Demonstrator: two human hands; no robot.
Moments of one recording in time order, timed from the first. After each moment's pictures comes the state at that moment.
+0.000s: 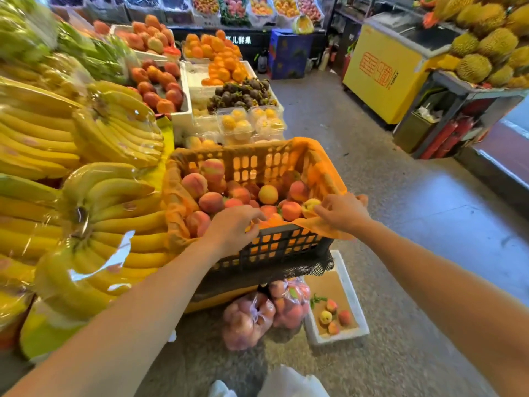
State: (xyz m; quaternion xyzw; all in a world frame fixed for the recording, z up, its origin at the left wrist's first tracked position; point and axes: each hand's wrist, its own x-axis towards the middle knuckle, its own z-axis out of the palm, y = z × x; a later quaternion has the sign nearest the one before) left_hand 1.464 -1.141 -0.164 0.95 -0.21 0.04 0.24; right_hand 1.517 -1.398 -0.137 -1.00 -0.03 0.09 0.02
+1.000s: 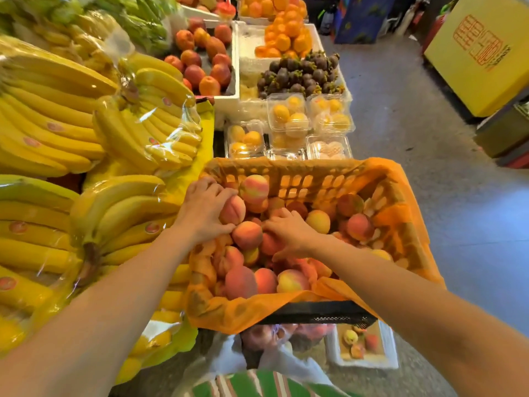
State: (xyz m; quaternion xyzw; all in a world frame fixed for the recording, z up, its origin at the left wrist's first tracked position) left_hand 1.596 -1.004 -0.202 1.00 -0.03 -0.03 0.04; right_hand 1.653 -1.225 -0.241 -0.88 -0.44 0.19 0.00
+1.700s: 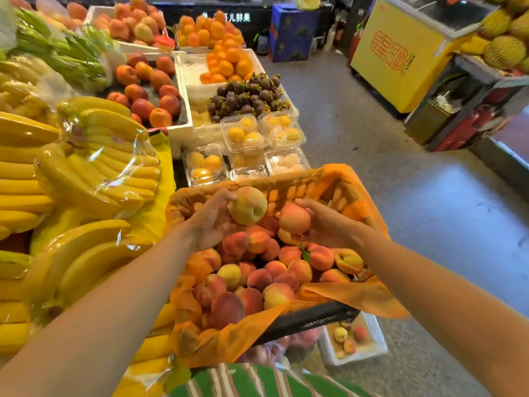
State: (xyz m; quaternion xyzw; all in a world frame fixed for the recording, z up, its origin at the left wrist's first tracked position) left_hand 1.638 -1.052 -0.163 0.54 0.12 -0.27 0.79; right_hand 1.662 -1.303 -0.162 -0.59 0.10 0.41 0.69
